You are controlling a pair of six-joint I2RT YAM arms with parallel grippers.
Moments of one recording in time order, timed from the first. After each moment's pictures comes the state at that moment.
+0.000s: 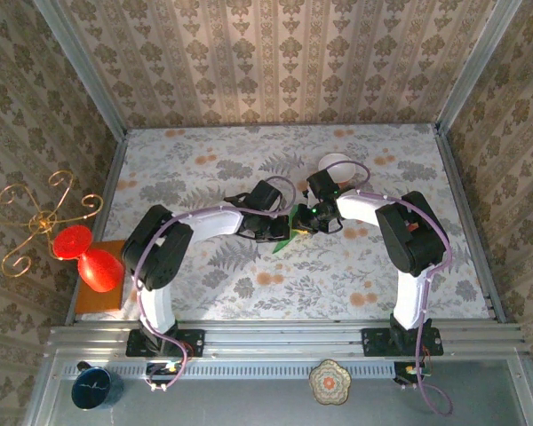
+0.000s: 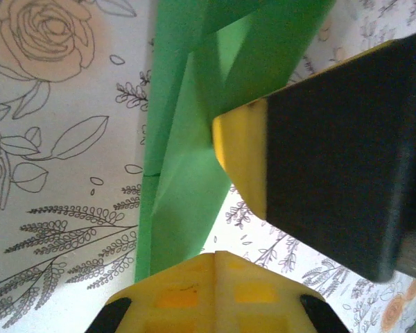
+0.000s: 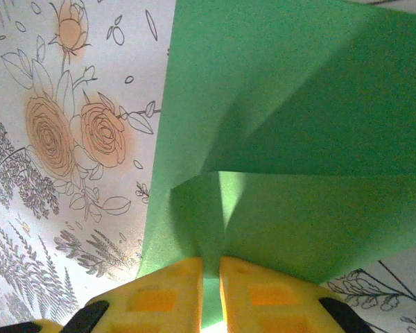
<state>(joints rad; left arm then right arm) -0.76 1.87 1.15 -0.34 0.37 -0.67 0.42 1.93 1.15 -0.38 -0.41 0.62</state>
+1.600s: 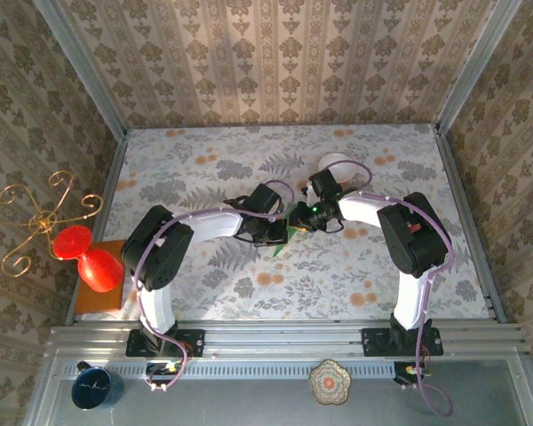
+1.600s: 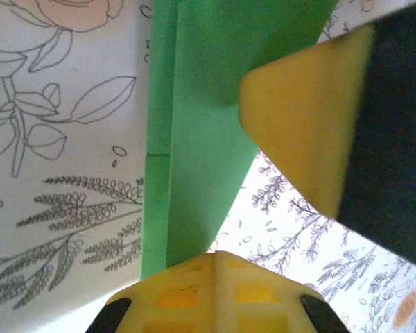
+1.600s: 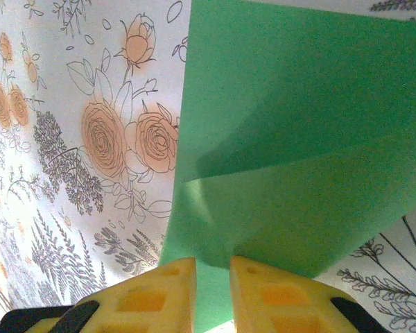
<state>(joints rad) -0.77 1.85 1.11 -0.35 0.37 -0.68 0.41 1.92 1.12 -0.28 -0.48 0.62</state>
